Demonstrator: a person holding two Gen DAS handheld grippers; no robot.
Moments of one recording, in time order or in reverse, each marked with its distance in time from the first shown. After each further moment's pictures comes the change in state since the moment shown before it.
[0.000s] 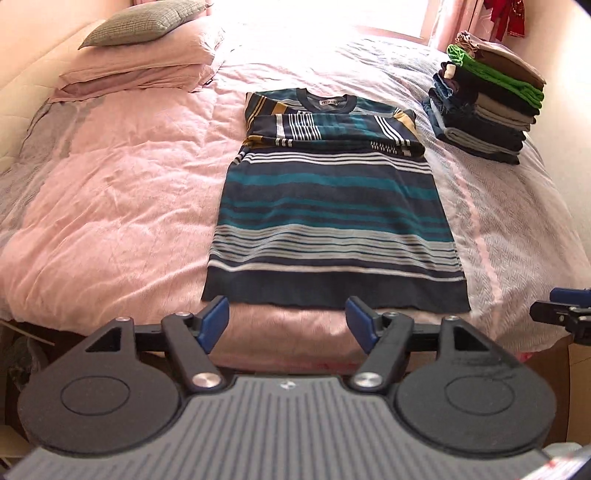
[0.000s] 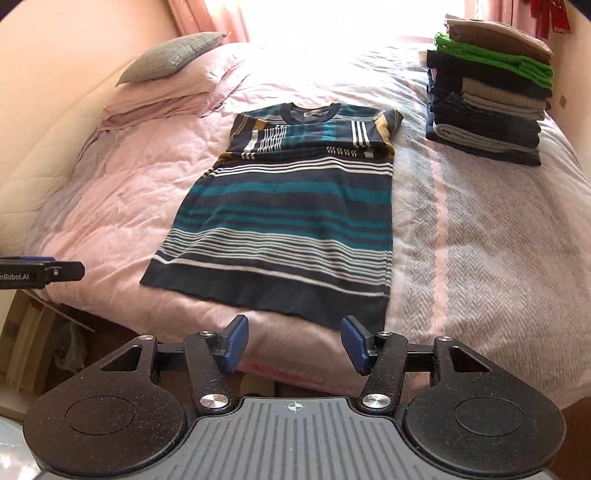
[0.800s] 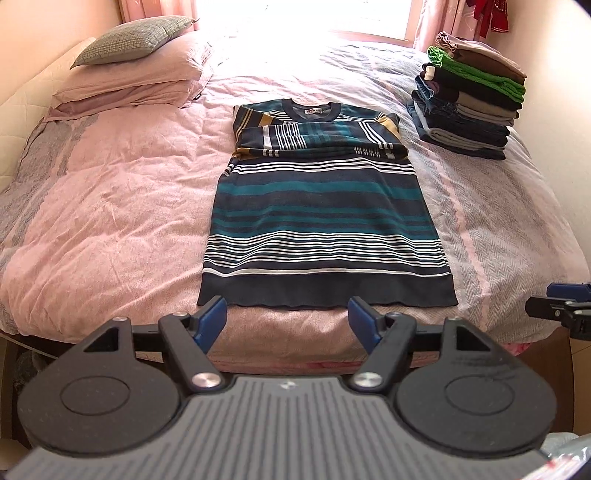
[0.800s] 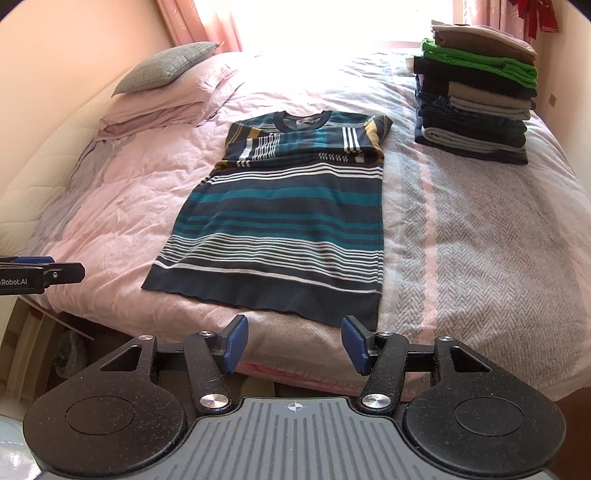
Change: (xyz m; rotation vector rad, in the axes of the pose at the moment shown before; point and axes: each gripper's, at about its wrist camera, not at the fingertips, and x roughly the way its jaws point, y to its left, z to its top) left arm -0.022 -0.017 -0.004 0.047 -0.036 -0.006; right arm -0.019 -0.002 -0.008 0.014 -0.025 -0.010
